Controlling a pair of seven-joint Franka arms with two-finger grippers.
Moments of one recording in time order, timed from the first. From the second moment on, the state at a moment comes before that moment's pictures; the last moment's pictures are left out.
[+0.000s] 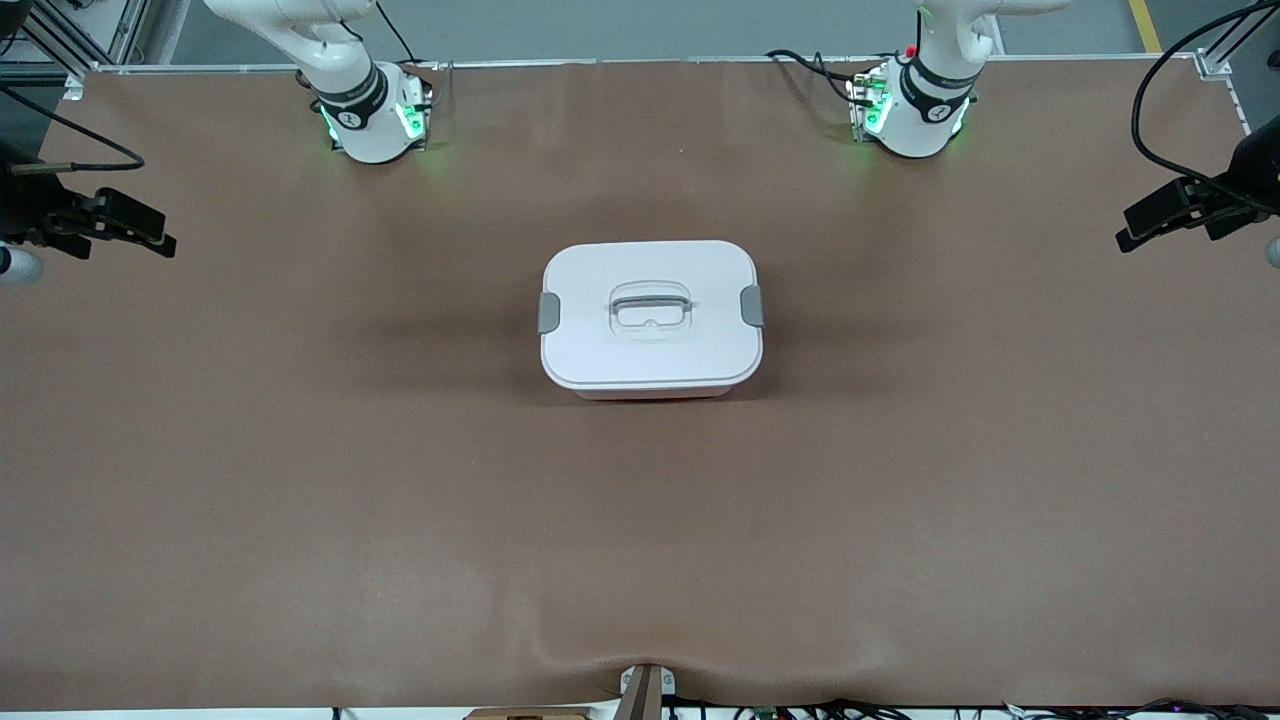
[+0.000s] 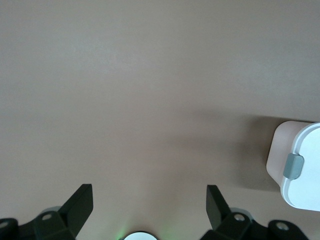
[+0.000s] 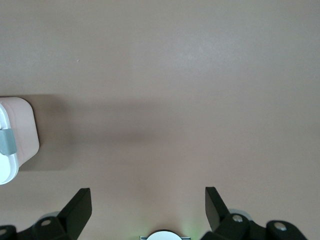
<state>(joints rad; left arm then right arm) -0.04 -0.02 0.03 -1.54 -0.01 1.47 -0.14 0.00 -0.01 -0.03 -1.56 0.03 1.45 -0.02</state>
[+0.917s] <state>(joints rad) -0.04 -0.01 0.03 -1.53 -0.01 1.47 -0.14 0.00 -0.01 -0.03 -1.56 0.03 1.45 -0.02</state>
